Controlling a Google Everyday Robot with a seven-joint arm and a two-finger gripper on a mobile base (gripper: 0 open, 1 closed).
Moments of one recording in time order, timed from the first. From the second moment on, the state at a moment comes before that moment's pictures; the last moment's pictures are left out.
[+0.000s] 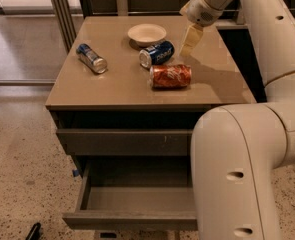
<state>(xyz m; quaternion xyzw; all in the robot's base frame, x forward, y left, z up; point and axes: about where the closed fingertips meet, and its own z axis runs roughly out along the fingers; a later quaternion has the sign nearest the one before) 0.767 -0.127 0.910 -0.65 0.70 0.04 0.28</state>
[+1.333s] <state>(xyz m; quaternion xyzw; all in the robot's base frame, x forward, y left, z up) 0.787 -0.144 0.884 -0.62 0.72 0.03 0.30</state>
